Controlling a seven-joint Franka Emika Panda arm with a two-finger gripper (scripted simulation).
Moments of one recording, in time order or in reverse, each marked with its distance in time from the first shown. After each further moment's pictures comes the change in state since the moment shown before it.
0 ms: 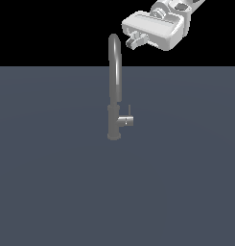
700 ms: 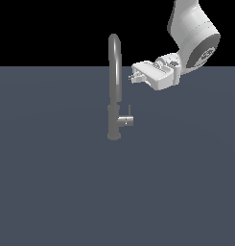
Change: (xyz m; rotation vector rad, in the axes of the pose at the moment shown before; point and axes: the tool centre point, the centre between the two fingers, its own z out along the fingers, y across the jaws) arm 0.110 0.006 0.032 0.239 -0.270 0.258
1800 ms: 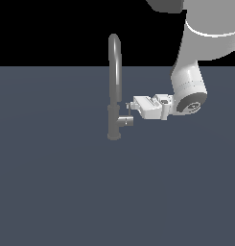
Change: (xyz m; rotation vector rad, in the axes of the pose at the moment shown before) arm 0.103 0.004 0.033 0.223 -0.248 0.244
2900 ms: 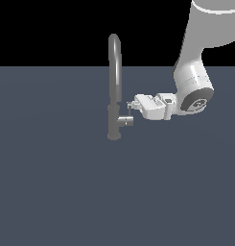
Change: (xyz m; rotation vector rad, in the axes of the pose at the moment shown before) arm -0.010 0.025 0.000 0.002 0.005 -0.005
